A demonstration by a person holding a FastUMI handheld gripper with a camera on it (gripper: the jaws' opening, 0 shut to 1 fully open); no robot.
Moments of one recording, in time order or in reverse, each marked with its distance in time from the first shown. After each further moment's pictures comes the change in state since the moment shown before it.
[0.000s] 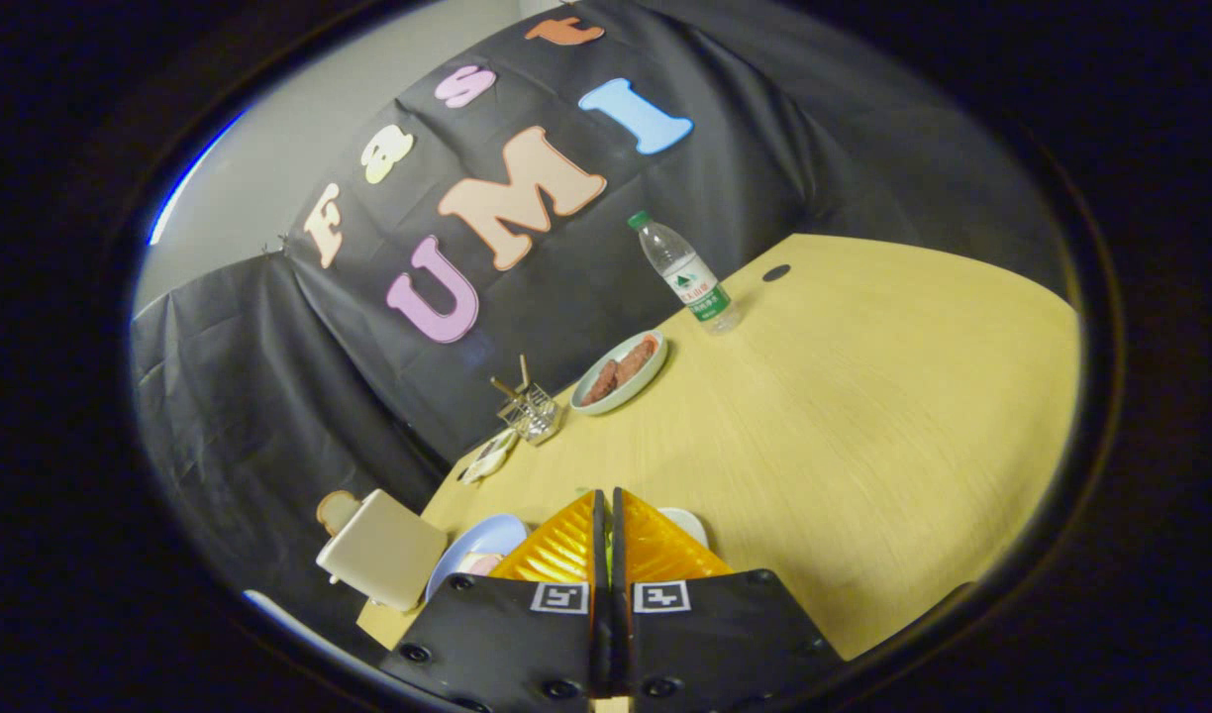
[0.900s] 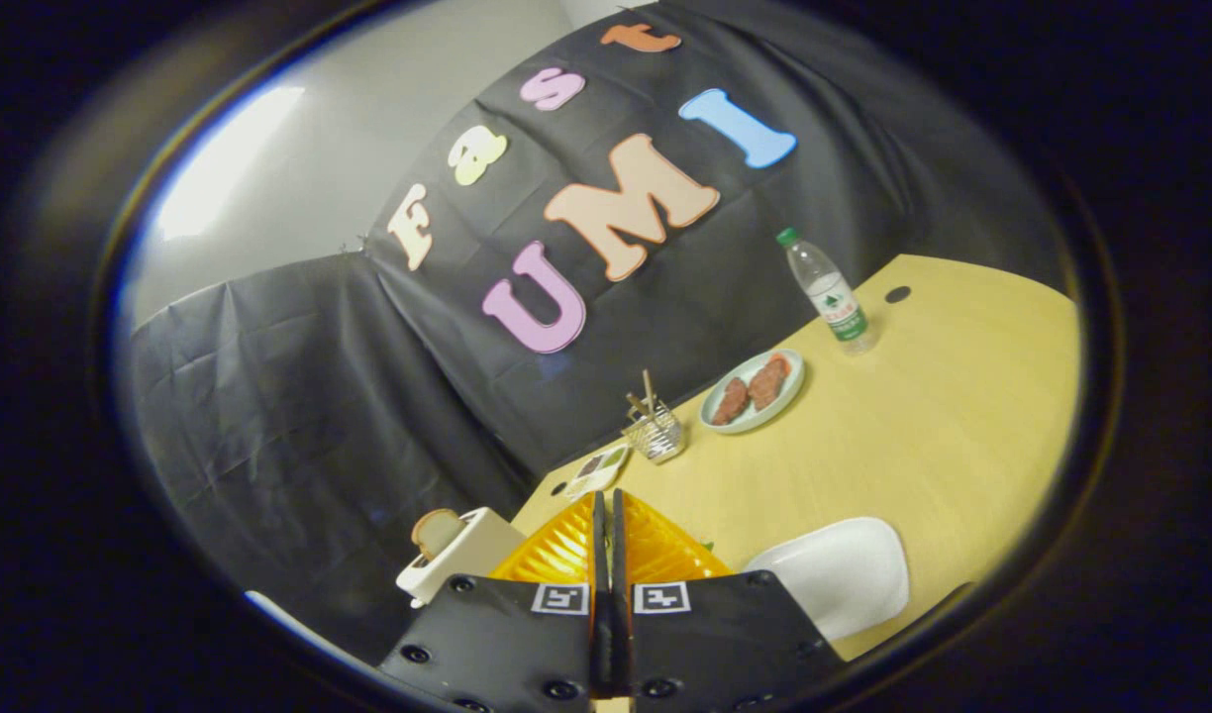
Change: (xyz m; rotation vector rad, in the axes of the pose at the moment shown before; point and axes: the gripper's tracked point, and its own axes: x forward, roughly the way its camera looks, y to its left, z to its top) arm 0.014 0.161 -0.012 -0.055 -0.018 0.217
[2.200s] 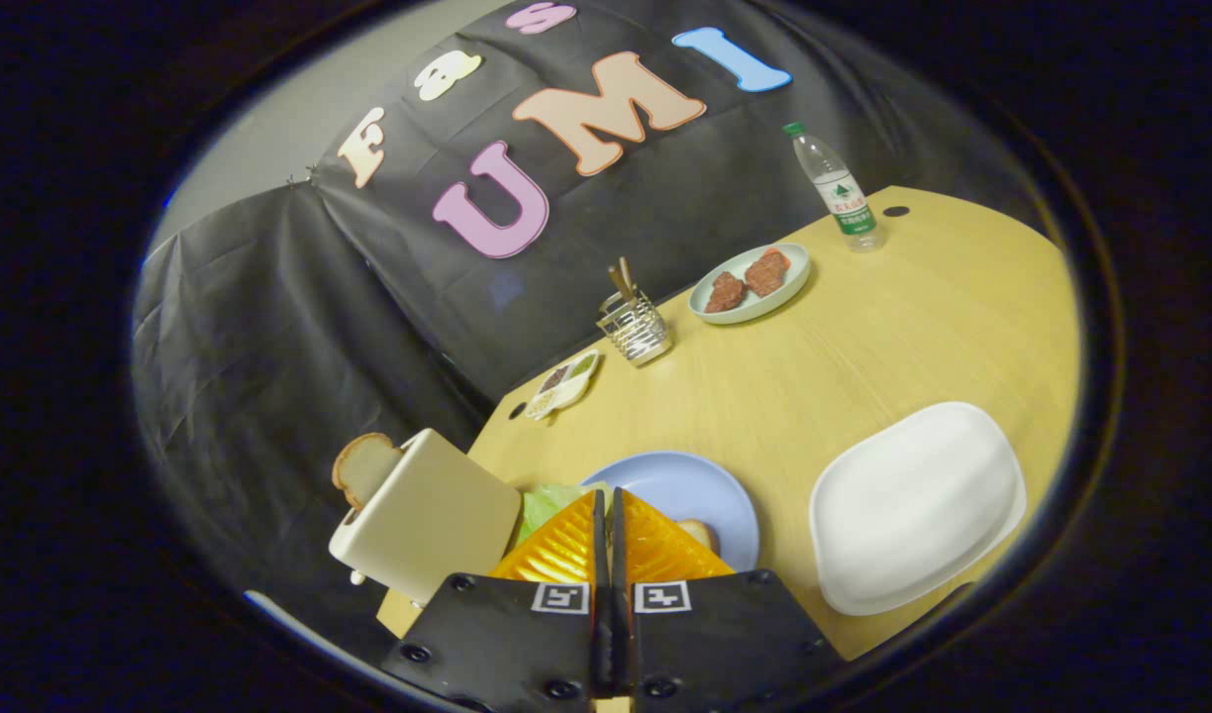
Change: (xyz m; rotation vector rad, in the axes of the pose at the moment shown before) arm 0.057 -0.027 -0.120 -0.031 0.208 -0.220
